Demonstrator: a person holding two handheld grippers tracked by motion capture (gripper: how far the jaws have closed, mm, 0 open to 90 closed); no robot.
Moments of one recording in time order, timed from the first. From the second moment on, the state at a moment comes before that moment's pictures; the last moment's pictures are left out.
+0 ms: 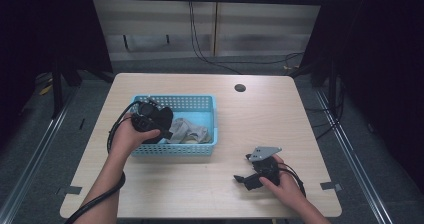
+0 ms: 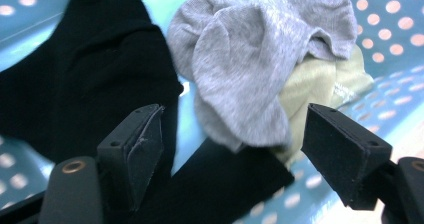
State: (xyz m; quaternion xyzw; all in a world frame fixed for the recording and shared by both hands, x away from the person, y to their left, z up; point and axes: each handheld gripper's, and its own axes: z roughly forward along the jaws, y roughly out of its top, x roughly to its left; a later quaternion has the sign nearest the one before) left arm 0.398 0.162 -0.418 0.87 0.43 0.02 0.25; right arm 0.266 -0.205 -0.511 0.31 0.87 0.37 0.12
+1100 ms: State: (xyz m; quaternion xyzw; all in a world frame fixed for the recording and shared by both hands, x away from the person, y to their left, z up) left arm 0.414 0.148 -0.411 0.88 0.42 -0.02 0.22; right arm 0.266 -0.204 -0.511 0.31 0.87 0.38 0.12
